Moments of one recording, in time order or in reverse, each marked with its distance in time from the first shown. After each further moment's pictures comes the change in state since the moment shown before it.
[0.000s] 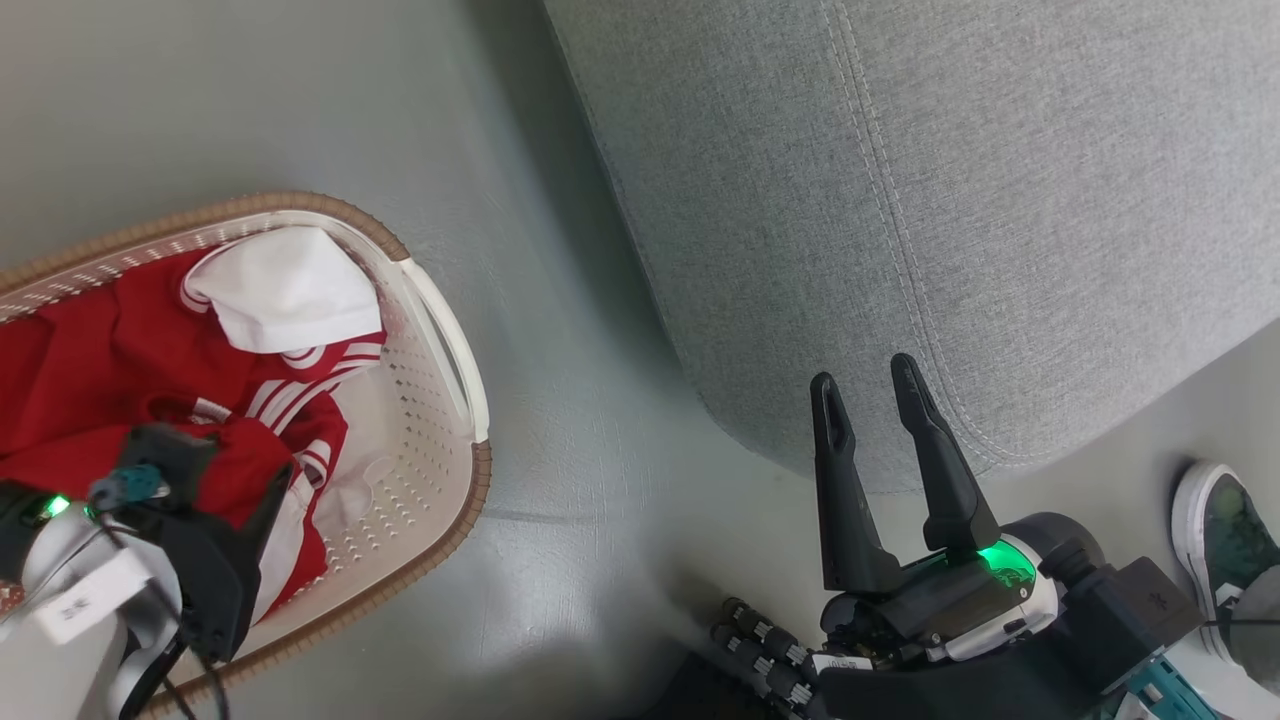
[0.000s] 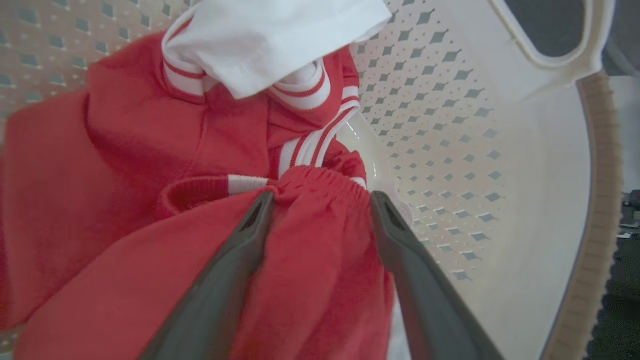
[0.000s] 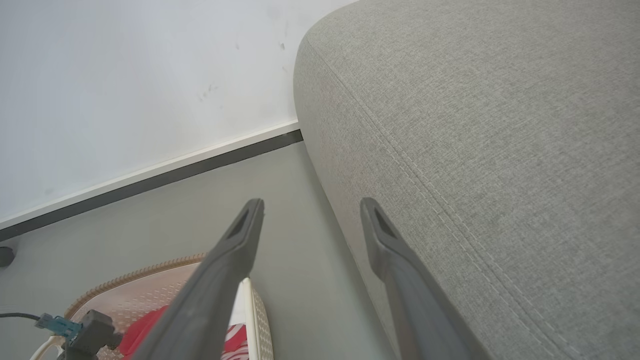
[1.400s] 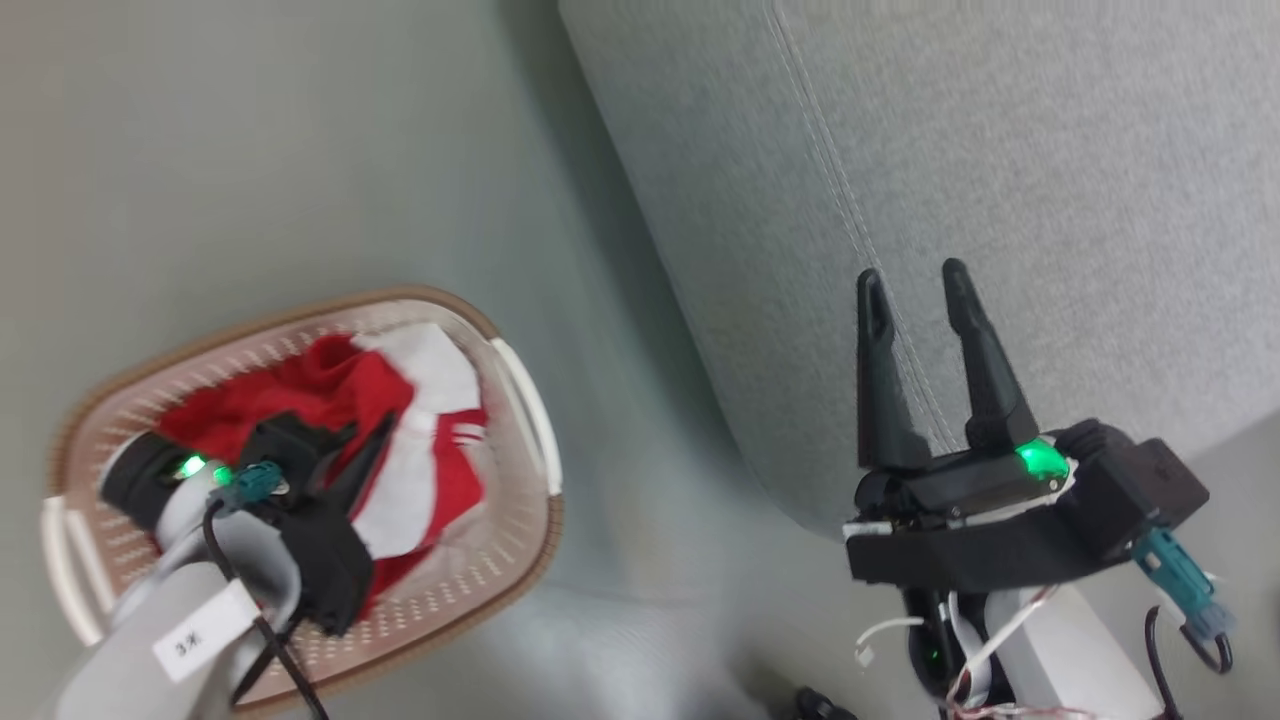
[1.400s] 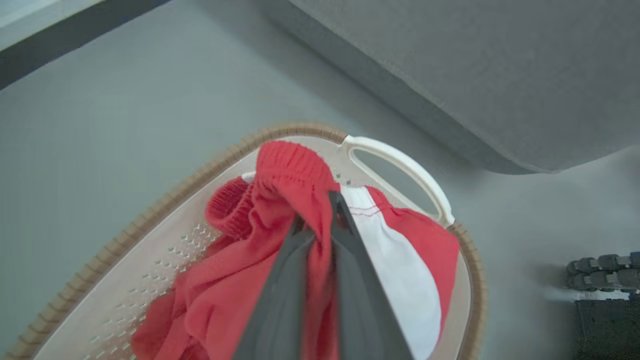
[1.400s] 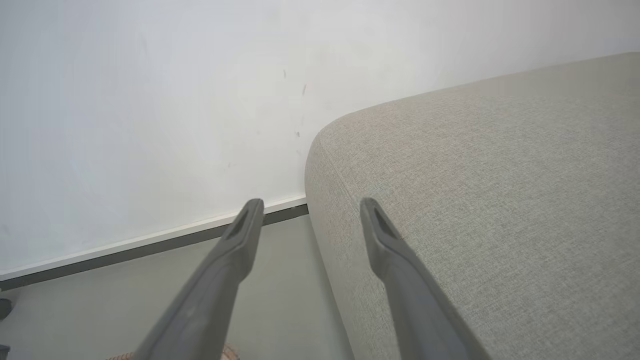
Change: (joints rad) left arm -0.097 -0.107 -0.144 0.054 0.052 0.000 -0.173; right arm -0.177 -0.001 -0.095 0.193 -0.024 0.000 0.000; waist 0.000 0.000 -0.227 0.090
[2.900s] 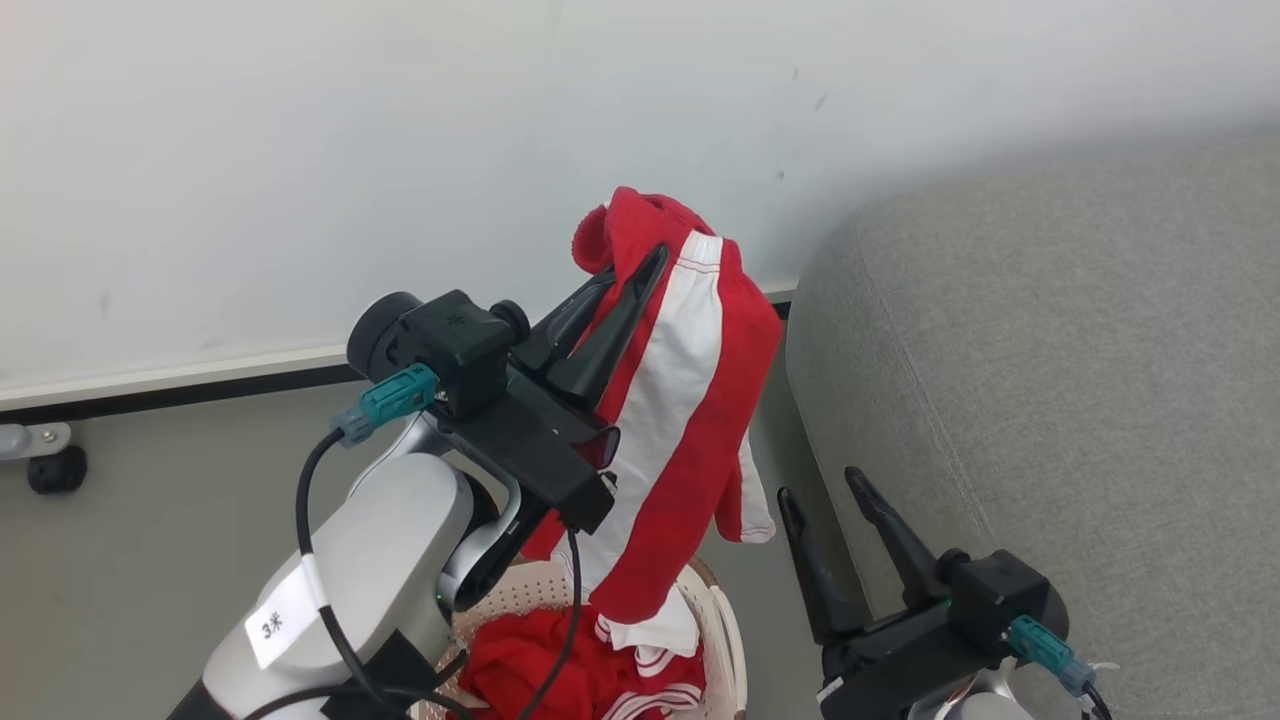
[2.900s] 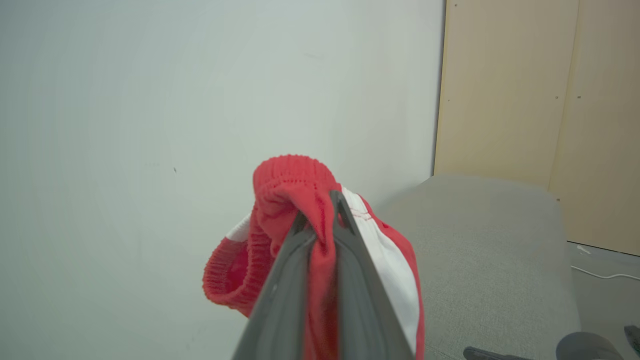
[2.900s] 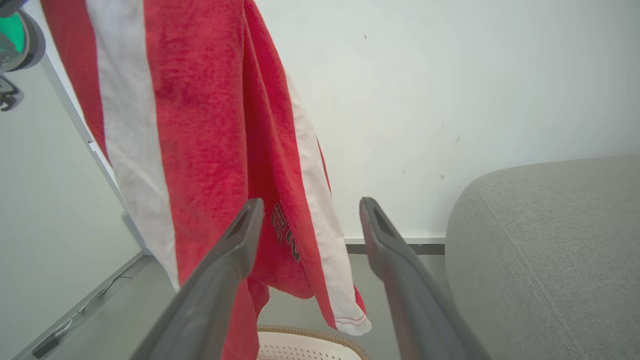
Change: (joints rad) left arm -0.155 -0.281 -0.040 -0.175 -0.191 0.011 -0.166; right arm 0.099 -0.029 0.067 0.352 -0.036 0.143 0.000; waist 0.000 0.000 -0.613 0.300
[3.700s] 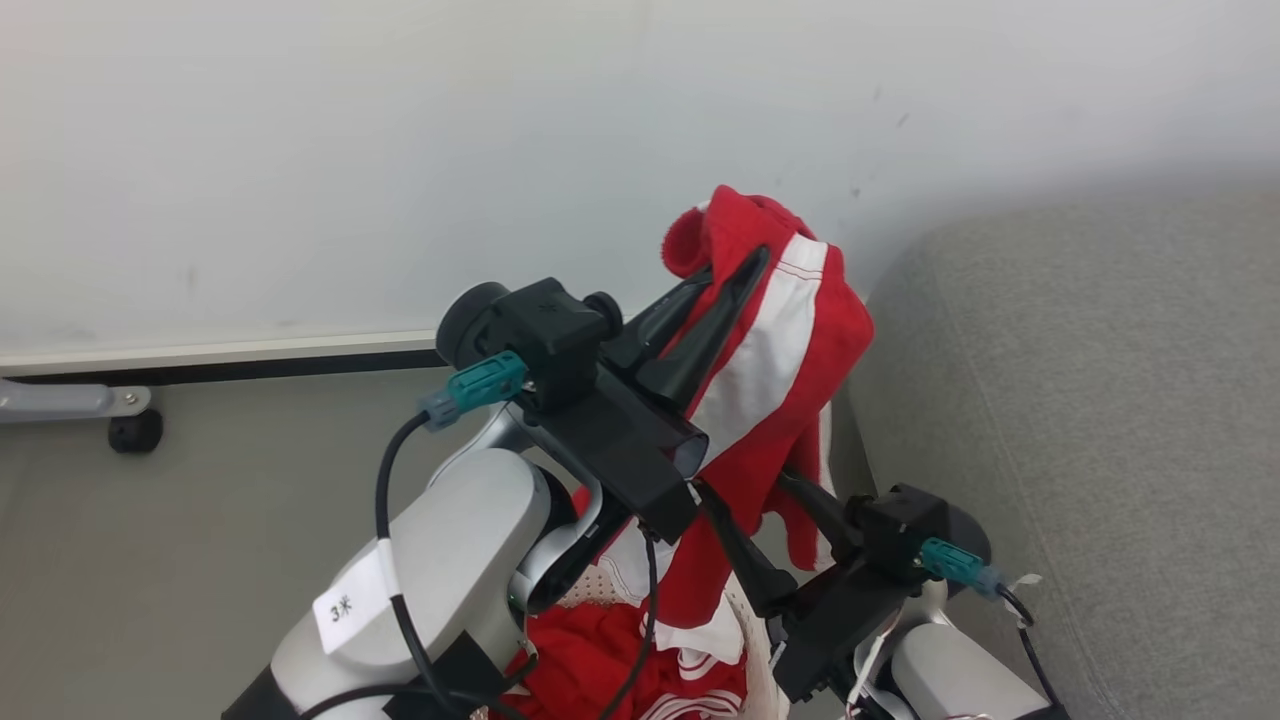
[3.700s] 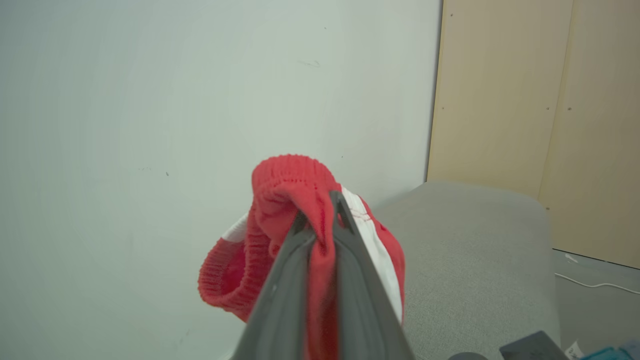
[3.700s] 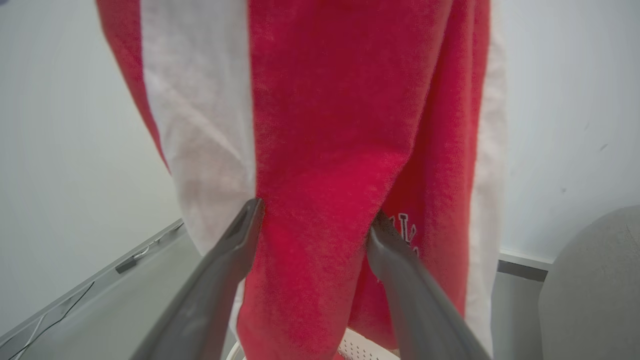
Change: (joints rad) left arm -0.037 -0.082 -0.053 -0.025 -0.038 0.007 0.054; right arm -0.211 -0.009 0.178 0.207 0.059 0.108 0.045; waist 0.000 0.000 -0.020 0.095
